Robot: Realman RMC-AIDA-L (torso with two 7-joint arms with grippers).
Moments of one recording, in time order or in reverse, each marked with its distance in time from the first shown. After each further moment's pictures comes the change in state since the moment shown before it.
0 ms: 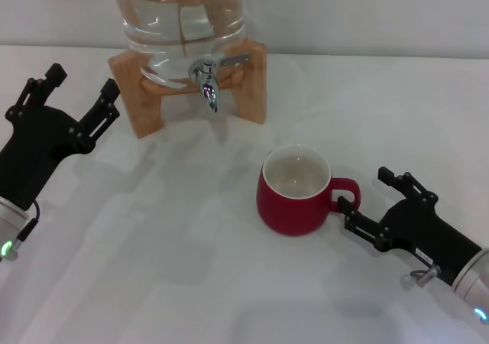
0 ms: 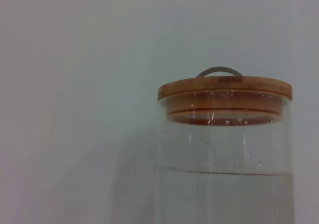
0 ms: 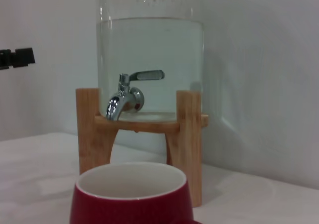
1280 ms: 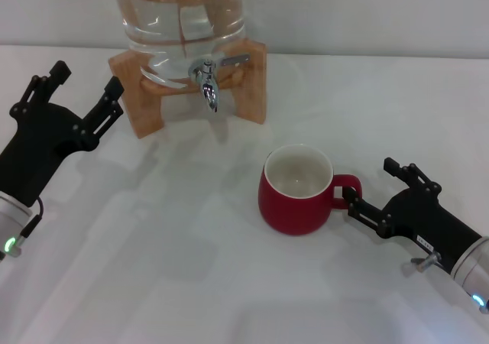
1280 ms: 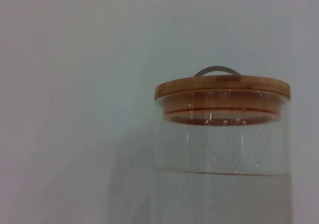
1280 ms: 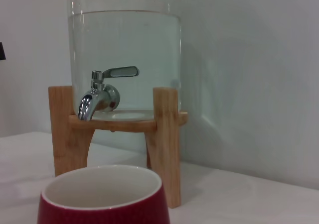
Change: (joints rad) left arm -0.016 0.000 0.000 -0.011 0.000 0.000 -0.002; right arm 0.017 0.002 0.033 0.011 0.028 0.052 0.000
